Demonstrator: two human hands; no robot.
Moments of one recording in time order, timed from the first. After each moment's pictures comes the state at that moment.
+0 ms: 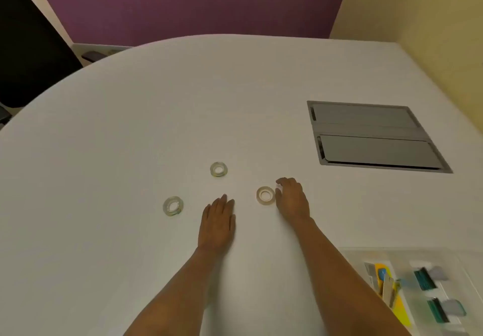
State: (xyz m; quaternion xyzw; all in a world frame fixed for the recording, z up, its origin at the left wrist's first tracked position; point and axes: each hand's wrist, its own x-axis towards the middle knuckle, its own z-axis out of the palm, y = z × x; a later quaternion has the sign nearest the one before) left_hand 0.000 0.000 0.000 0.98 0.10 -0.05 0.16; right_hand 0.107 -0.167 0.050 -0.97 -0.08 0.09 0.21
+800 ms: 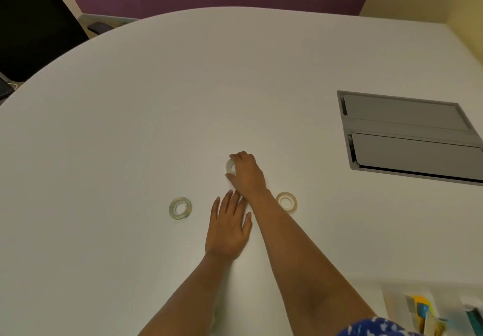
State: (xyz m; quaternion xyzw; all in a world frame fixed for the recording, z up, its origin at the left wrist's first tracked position) left_hand 0.018 0.008 -0.021 0.98 0.11 0.02 0.14; right_hand 0.151 -0.021 0.031 -0.93 -0.27 0.11 0.21
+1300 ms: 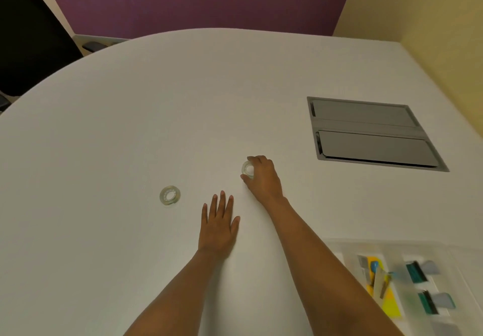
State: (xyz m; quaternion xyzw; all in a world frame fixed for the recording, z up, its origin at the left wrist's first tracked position) left_hand -0.022 -0.024 -0.018 0.98 0.13 -0.06 0.15; right_hand 0.105 -0.118 0.071 -0.94 -0.19 0.05 0.28
